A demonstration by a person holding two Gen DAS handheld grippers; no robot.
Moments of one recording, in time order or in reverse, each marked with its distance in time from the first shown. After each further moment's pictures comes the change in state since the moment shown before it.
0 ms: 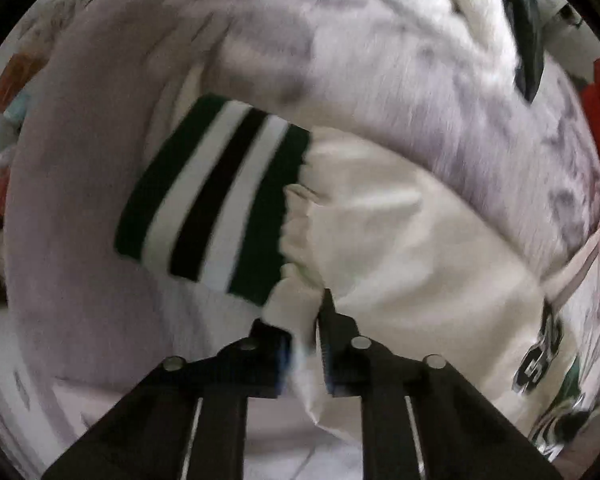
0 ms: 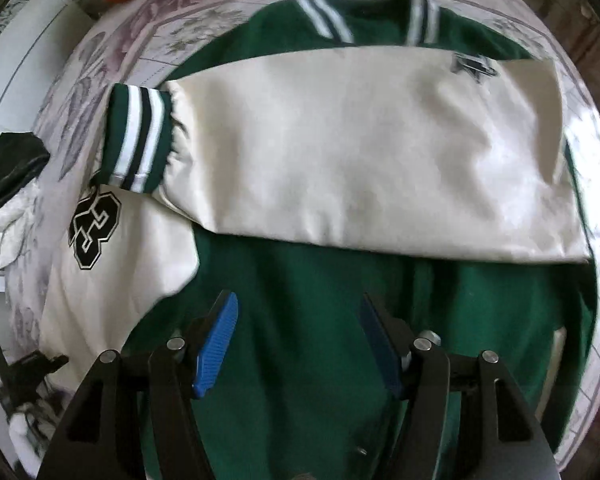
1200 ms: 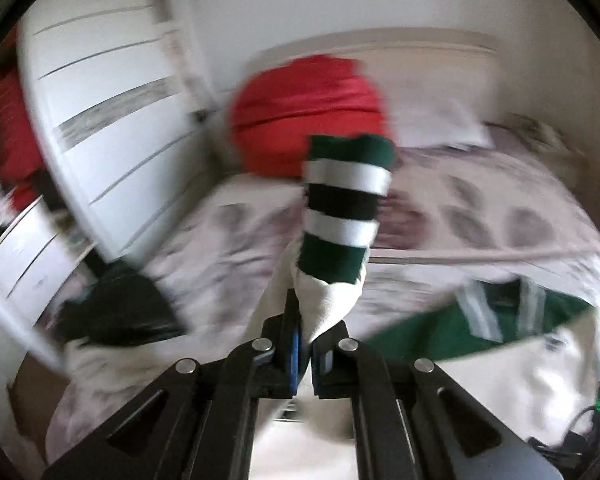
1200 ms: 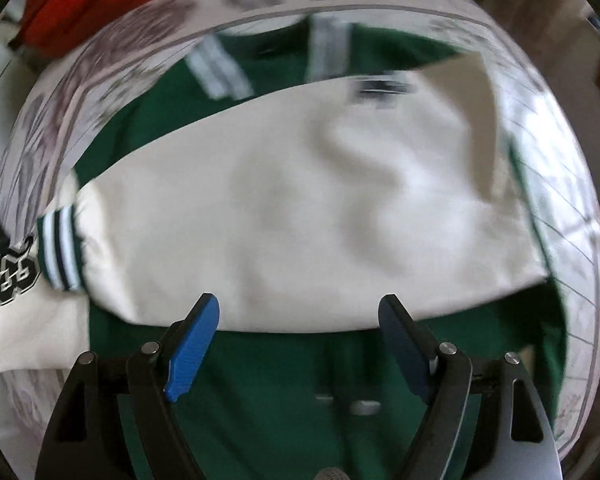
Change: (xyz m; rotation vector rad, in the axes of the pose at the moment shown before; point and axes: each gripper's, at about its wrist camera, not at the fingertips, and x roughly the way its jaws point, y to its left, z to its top) left arm -0.229 -0.334 -0.182 1.205 -0.687 -0.324; right arm -0.025 -0.088 0.024 0.270 -0.076 -0.153
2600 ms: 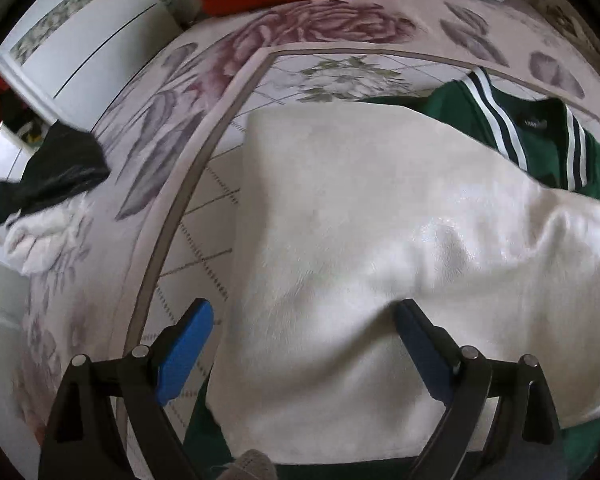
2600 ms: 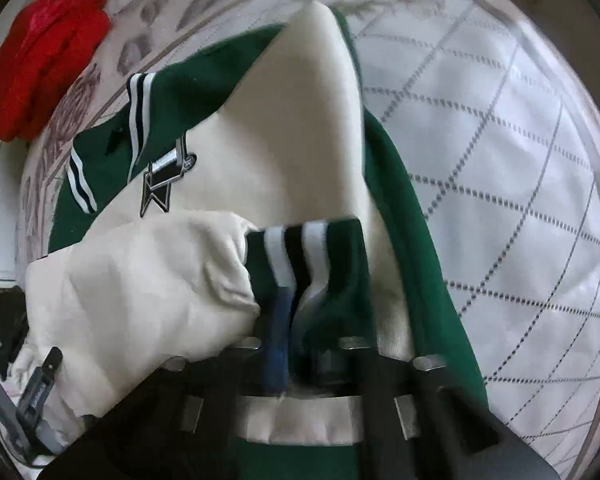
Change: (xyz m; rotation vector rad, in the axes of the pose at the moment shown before) left arm 0.120 -0.094 -0.148 -0.015 0.512 0.060; right arm 0.039 -0.161 0.087 0.131 -0.030 0.181
